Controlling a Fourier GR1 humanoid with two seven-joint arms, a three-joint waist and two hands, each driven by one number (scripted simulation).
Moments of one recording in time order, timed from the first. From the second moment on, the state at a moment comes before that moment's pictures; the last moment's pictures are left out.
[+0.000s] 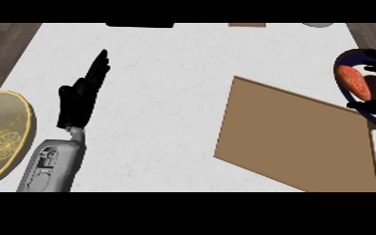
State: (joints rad) left arm -0.30 0.17 0.01 -1.40 -0.10 0.03 0.10; right arm -0.77 -0.71 -0.40 -0.13 0.44 0.21 -0.64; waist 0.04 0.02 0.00
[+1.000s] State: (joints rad) left arm -0.27 0.17 0.01 -1.43 -0.10 0.03 0.10; right arm -0.55 -1.00 -0.72 -0.06 0.12 0.47 -0.59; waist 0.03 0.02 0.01
